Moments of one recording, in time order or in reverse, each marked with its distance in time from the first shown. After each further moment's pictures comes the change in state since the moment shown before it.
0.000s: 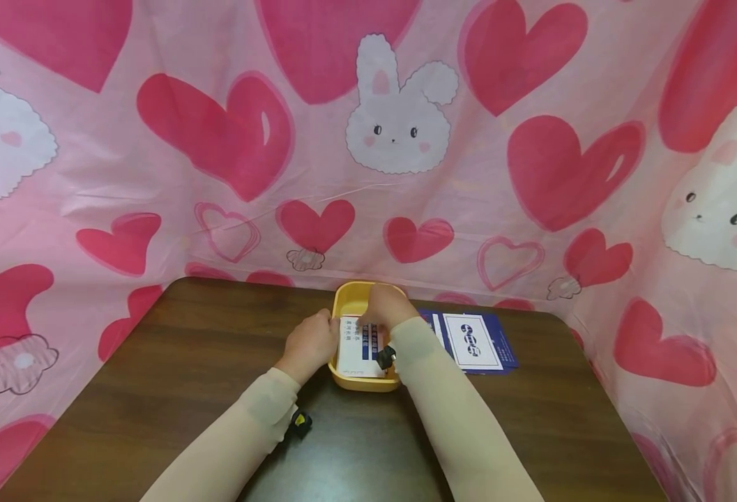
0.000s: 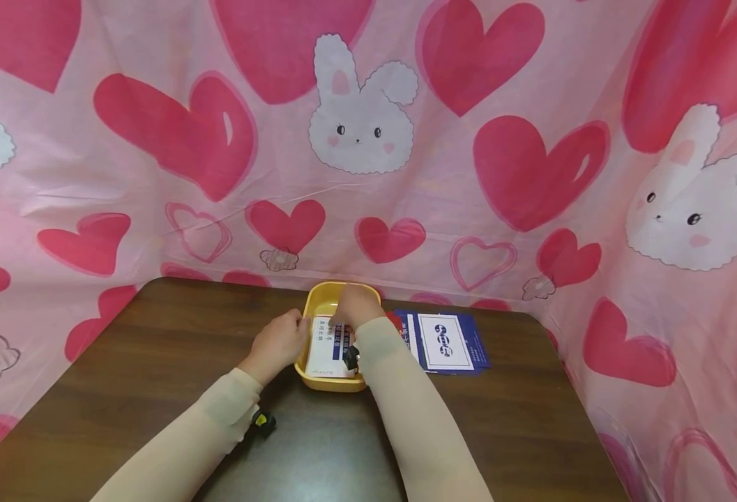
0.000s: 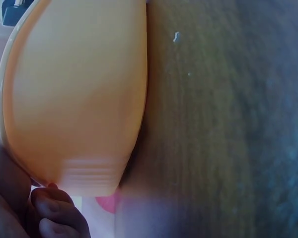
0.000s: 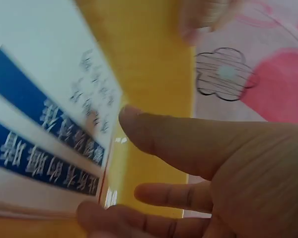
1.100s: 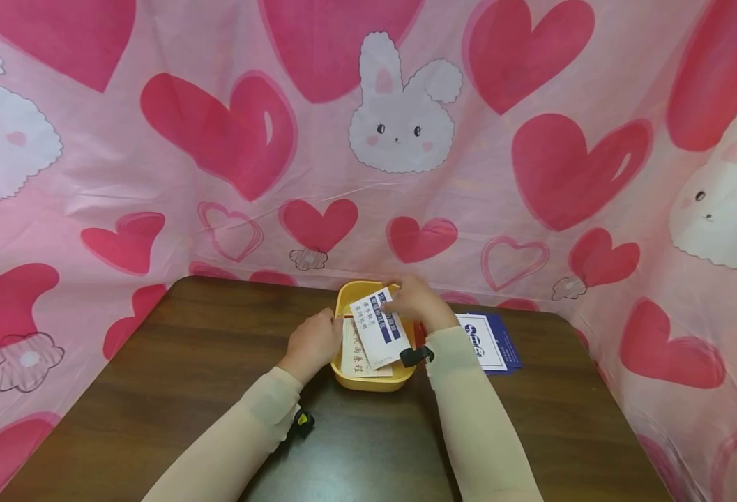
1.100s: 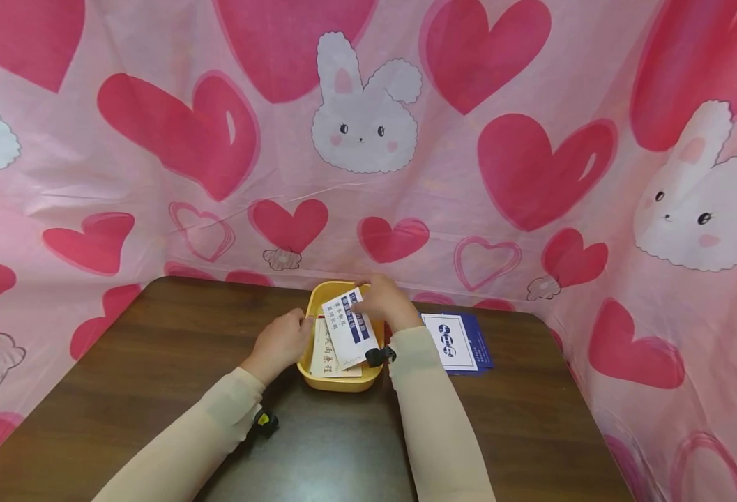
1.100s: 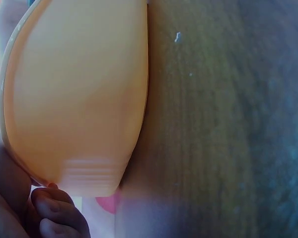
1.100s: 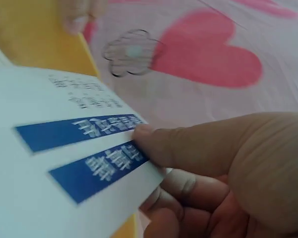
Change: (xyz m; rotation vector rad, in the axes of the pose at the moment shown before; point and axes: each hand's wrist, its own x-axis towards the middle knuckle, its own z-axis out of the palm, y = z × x) left_hand 0.000 0.001 -0.002 0.034 0.022 0.012; right_hand -0.009 0.038 -0.040 0.266 0.013 -0.045
